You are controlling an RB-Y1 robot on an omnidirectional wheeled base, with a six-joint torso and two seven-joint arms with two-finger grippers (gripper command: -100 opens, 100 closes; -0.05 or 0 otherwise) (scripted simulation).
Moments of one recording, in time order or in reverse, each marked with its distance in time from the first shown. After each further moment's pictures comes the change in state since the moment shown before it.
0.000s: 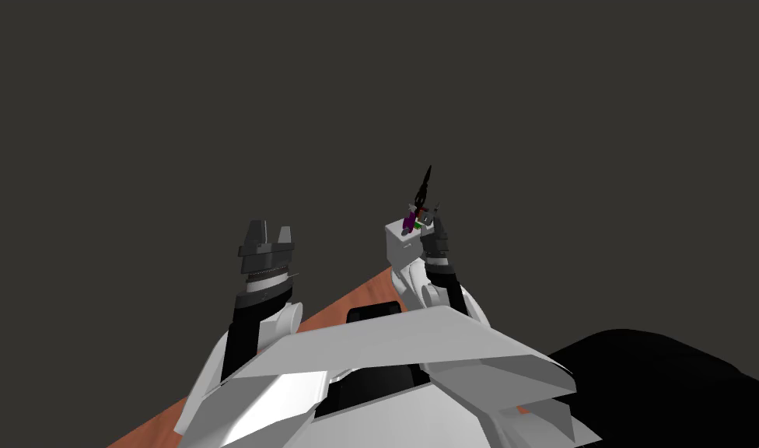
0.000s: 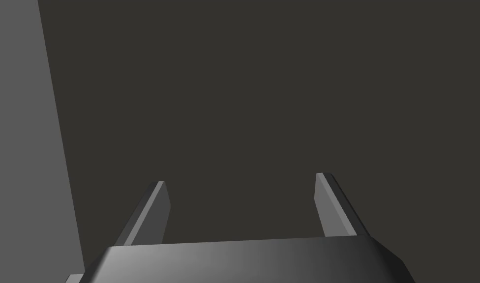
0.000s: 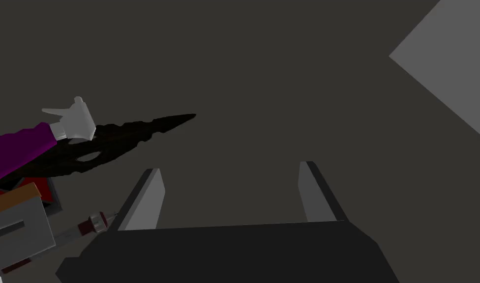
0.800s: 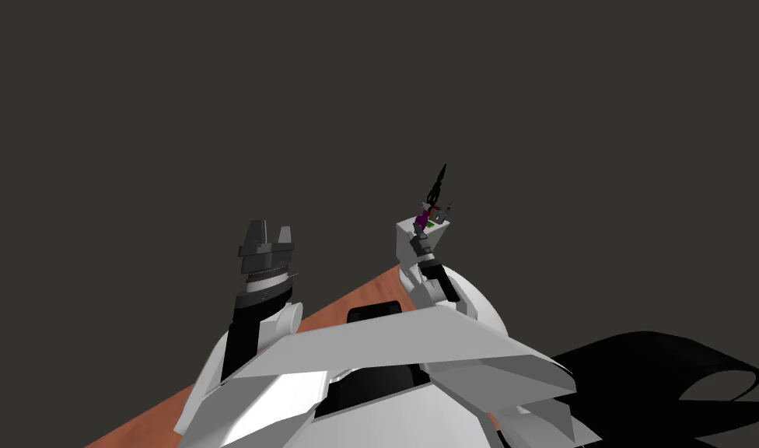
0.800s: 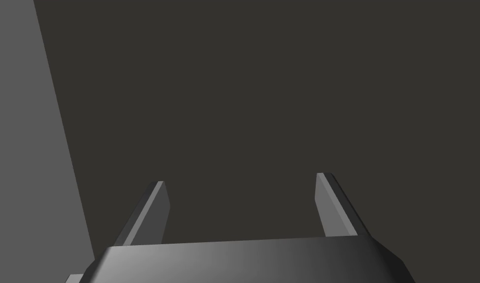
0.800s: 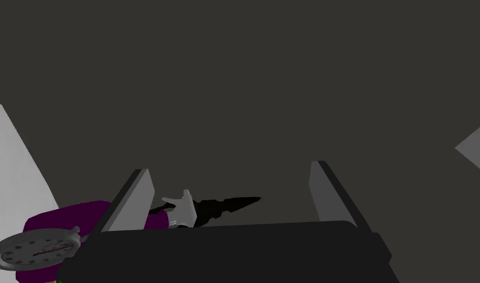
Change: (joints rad) left arm 0.000 0.000 0.000 0.000 0.000 0.000 0.000; right arm -0.132 -0.229 0.034 0.176 -0.060 0.140 0.046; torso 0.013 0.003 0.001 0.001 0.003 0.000
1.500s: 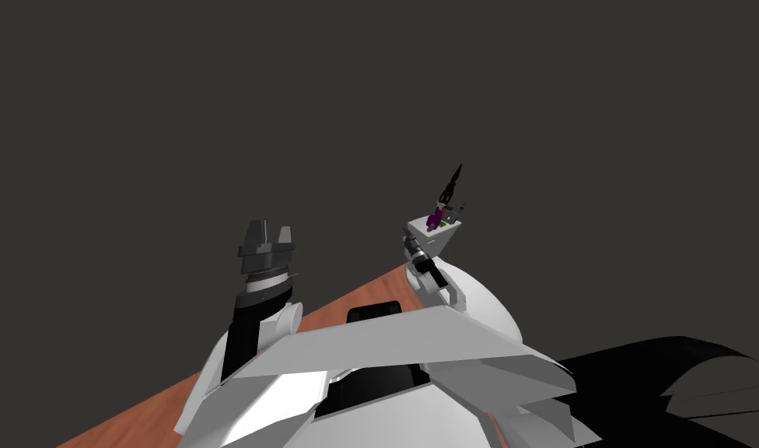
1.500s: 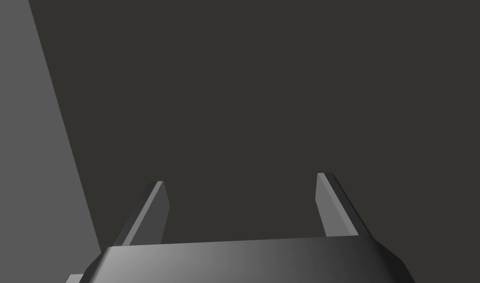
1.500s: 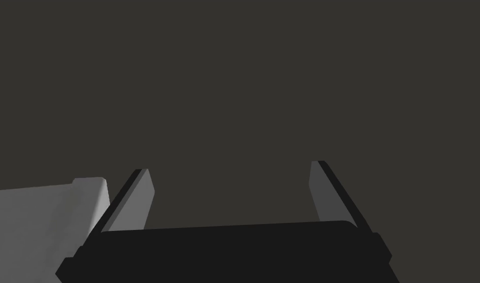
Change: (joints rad) left arm 0.000 0.000 0.000 0.000 0.000 0.000 0.000; right arm -0.128 -0.095 0.046 0.165 -0.047 0.147 0.057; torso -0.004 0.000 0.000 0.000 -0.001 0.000
